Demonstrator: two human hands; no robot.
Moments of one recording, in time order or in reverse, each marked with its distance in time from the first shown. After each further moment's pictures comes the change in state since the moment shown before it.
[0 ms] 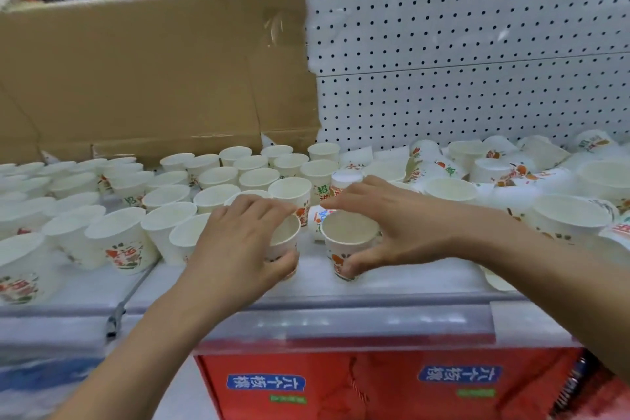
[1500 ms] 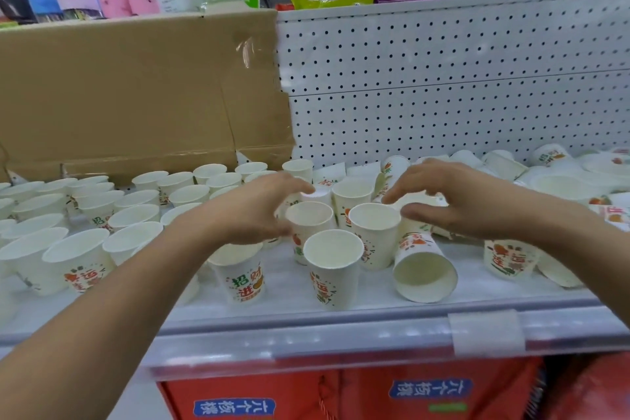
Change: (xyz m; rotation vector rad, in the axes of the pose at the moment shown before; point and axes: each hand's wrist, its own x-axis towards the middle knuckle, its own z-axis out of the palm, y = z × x) left_hand 0.091 0.029 -0.021 -0.185 -0.351 0.094; right_hand -0.067 0.071 -0.047 0.096 0.216 0.130
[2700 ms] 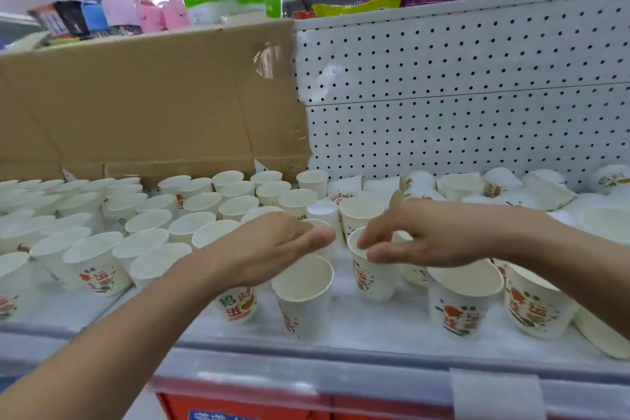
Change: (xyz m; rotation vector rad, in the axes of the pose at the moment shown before) left_hand -0.003 0.029 0.016 -0.180 0.012 -0.081; right_hand 0.039 -0.007 0.000 -0.066 -0.409 -0.117
